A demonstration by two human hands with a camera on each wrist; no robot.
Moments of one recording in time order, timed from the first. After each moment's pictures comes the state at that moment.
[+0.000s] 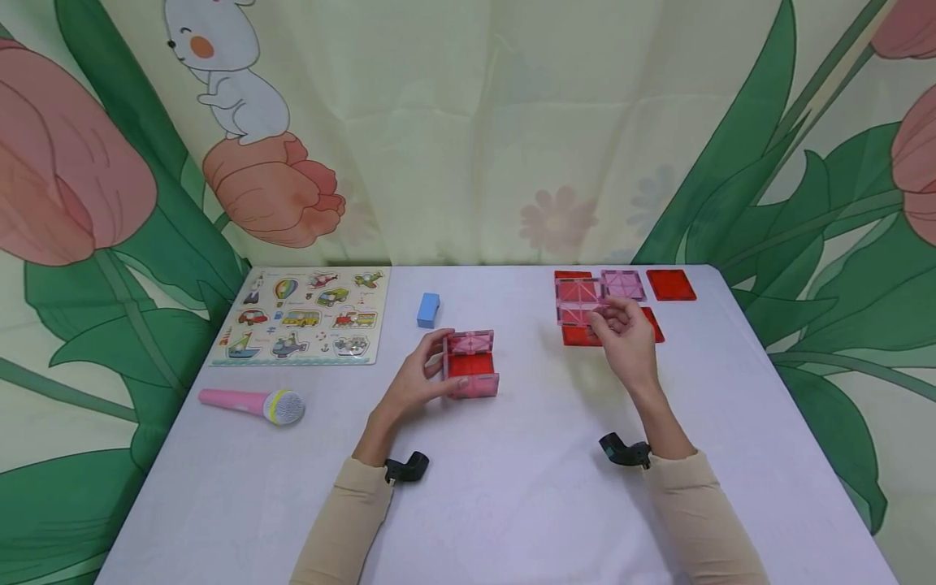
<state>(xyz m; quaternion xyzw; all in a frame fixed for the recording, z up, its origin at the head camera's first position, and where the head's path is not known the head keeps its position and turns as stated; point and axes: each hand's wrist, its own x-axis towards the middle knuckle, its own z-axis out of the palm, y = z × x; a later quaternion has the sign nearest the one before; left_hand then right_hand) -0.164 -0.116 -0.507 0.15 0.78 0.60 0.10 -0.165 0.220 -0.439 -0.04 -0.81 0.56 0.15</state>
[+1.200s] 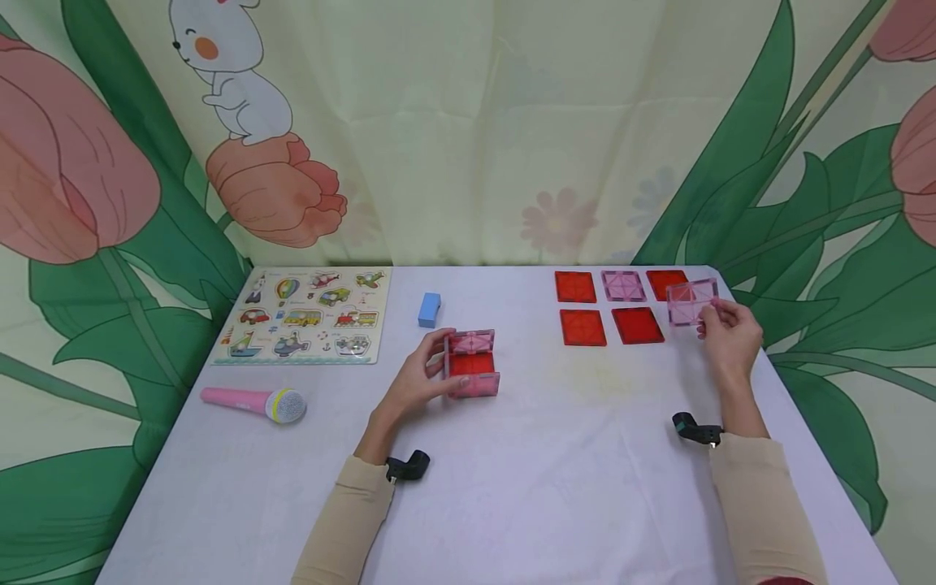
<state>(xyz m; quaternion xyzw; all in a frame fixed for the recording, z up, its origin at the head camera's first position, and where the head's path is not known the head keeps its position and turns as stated) -0.163 -0.116 -0.508 0.14 0.79 0.59 0.10 -0.193 0.369 -0.464 -0.29 -0.78 0.52 0.18</state>
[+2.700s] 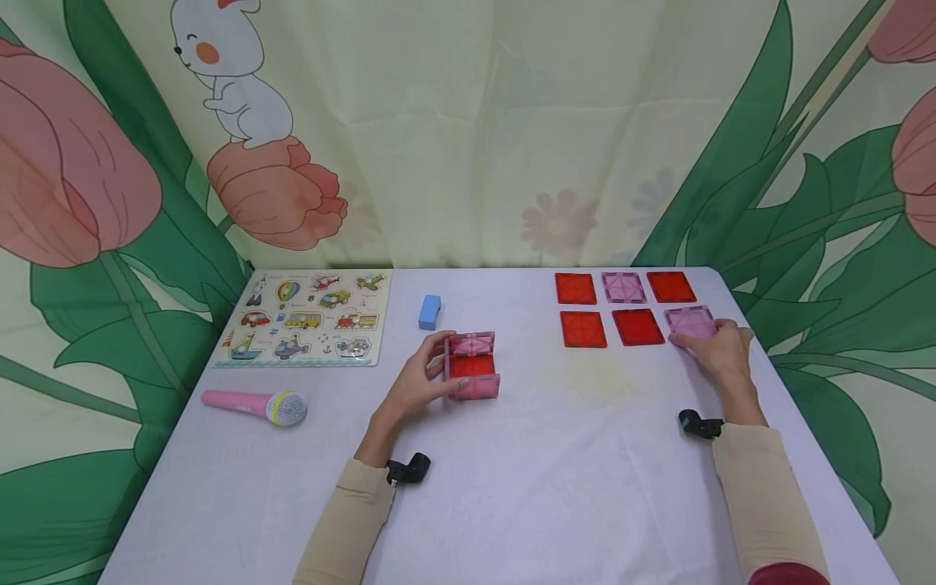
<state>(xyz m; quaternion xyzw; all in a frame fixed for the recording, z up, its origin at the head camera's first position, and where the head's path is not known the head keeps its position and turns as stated) -0.164 -0.115 -0.509 0.14 0.79 0.59 0.09 -0.199 0.395 -0.491 -0.27 -0.91 0.33 -0.04</state>
